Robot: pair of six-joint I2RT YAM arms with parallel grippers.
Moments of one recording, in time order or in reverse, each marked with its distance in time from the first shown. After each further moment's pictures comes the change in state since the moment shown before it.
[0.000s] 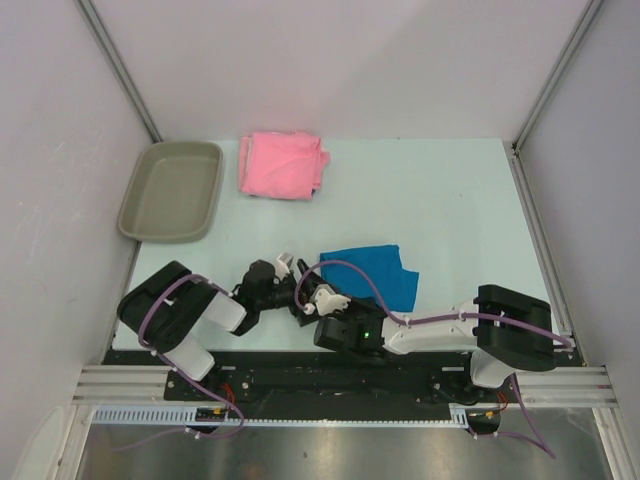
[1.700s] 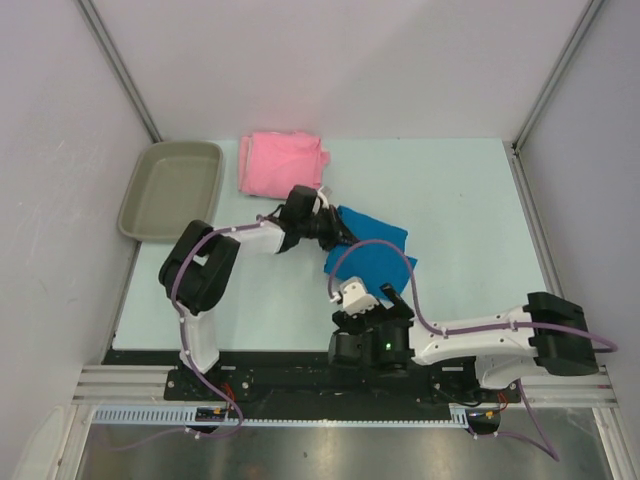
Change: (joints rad) left arm 0.043 0.315 0.802 -0.685 0.033 0.416; right arm 0.134 -0.172 0.042 -0.319 0.129 0.554
